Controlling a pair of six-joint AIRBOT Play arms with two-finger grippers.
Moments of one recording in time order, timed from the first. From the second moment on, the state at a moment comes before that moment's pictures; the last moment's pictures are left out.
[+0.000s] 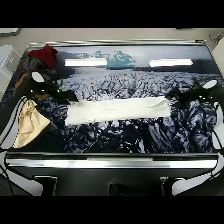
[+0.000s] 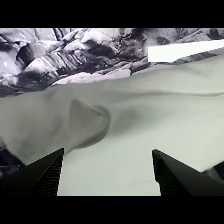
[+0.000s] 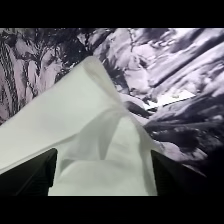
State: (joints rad) left arm 0.01 -1.82 1.64 1.08 -1.33 -1.44; right arm -0.36 -1.78 1.50 -0.99 1.19 1.61
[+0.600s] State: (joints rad) left arm -0.07 -1.60 1.69 1.05 -1.43 -1.47; right arm -0.35 -1.90 1.52 -0.85 1.23 1.52
